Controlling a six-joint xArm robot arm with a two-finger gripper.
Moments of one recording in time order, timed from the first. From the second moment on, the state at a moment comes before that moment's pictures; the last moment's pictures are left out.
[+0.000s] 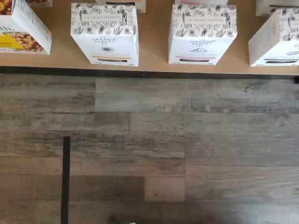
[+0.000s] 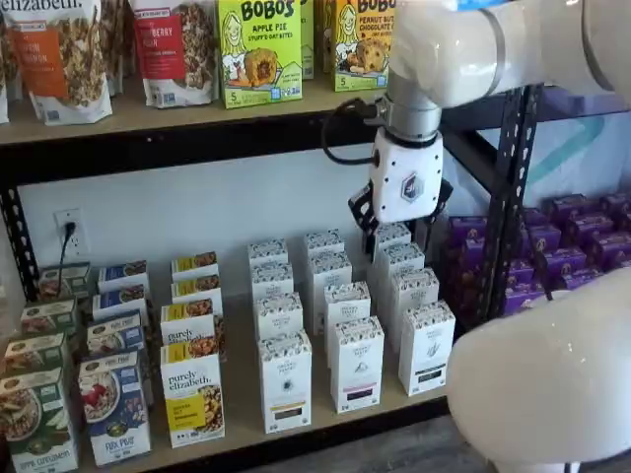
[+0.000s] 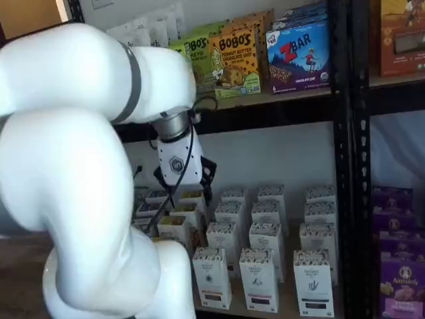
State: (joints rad) arm 0.18 -0.76 -0.45 -0.03 1.10 0.21
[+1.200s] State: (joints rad) arm 0.27 -0.44 -0.39 -0.06 0.68 0.32
